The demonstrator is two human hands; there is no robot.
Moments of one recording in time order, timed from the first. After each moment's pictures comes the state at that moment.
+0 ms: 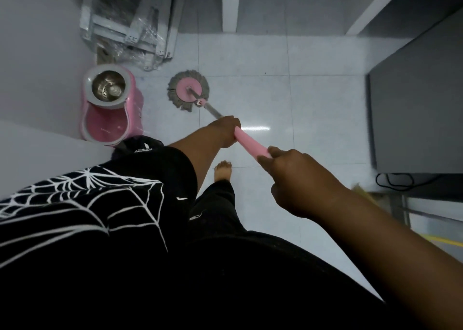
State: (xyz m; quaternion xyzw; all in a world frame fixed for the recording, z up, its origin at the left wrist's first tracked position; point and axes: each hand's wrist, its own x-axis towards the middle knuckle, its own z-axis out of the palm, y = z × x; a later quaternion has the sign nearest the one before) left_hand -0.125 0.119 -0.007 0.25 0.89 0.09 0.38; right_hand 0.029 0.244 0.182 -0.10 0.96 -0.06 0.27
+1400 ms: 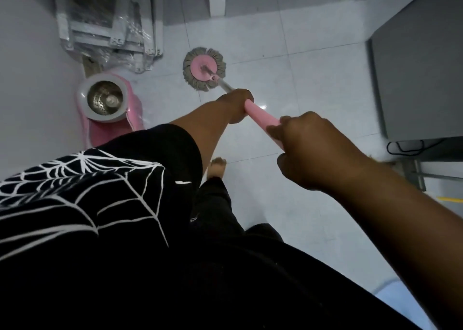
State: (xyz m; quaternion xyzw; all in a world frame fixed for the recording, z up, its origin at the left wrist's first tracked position) left_hand -0.218 0.092 -0.014 0.32 0.86 0.15 0.37; right_hand -0.056 0.173 0.206 0.03 0.97 -0.09 0.22
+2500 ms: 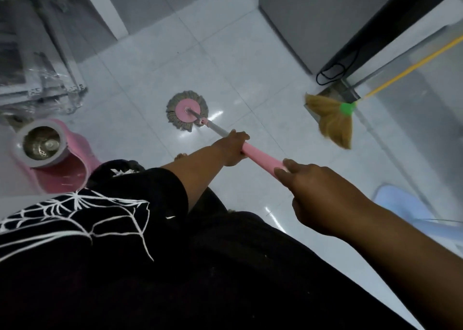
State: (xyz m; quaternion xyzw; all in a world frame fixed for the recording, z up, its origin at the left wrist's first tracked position) left_hand 0.111 0.115 -0.010 0.50 0.74 0.08 0.44; right_hand 0.304 0.148 0.225 0.18 0.93 -0.09 0.30
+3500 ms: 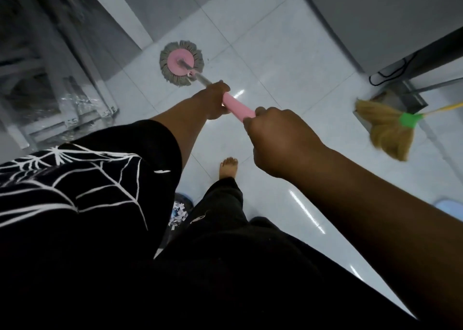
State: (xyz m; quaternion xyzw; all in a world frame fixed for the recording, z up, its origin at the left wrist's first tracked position) left_hand -0.277 0.229 -0.033 0.48 0.79 0.03 0.38; right_hand -0.082 0.254 0.163 0.19 0.95 -0.11 0.22
